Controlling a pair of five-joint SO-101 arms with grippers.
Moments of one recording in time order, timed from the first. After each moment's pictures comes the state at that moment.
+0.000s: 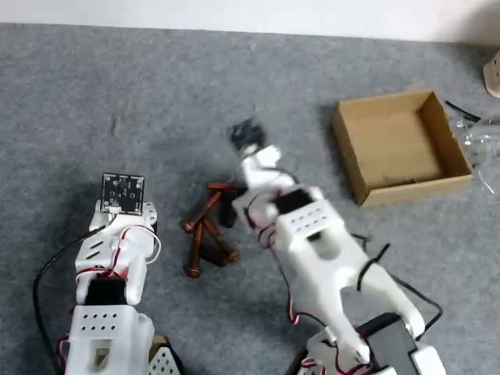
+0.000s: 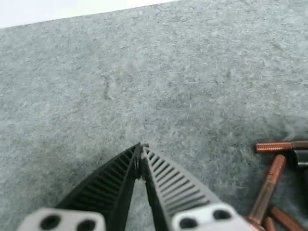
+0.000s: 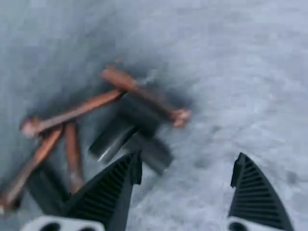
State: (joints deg) left arm -8.4 -75.8 91.3 20.0 -5.2; right arm -33.9 -15.5 42.6 39.2 9.6
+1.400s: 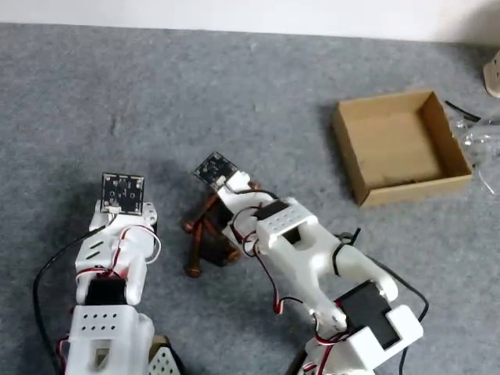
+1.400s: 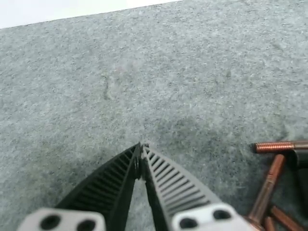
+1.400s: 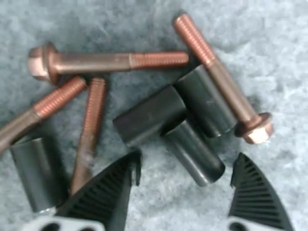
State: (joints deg) left arm -8.4 -75.8 91.3 20.0 -5.2; right arm -35.7 0.8 43.6 30.5 21.4
